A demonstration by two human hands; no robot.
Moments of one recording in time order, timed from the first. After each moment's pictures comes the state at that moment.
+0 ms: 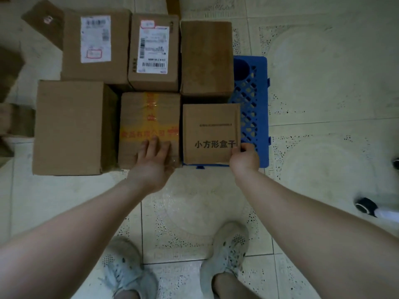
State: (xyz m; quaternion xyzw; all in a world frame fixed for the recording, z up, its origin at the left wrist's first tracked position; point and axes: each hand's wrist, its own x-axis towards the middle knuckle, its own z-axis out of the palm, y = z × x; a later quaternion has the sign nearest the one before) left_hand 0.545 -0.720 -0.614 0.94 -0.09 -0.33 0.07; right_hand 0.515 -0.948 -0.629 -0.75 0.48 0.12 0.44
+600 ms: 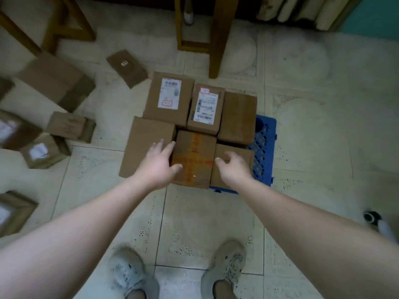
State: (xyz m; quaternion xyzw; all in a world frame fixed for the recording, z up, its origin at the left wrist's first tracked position) left_hand 0.577 -0.666 -0.471 0.93 0.01 -0.29 0.21; right_hand 0.553 -0.873 -0.475 -0.85 0.27 0.27 0.36
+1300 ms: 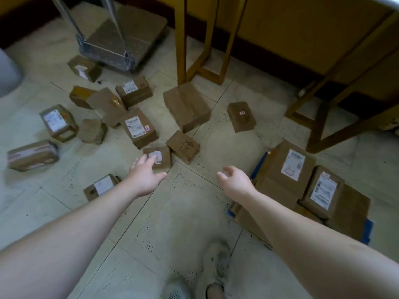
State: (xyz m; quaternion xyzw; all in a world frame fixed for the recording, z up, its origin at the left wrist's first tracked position) left_hand 0.559 -0.210 -0.374 0.89 0.30 -0.22 0.28; right_hand 0.638 -0.447 -0.367 -0.89 0.02 0.35 0.29
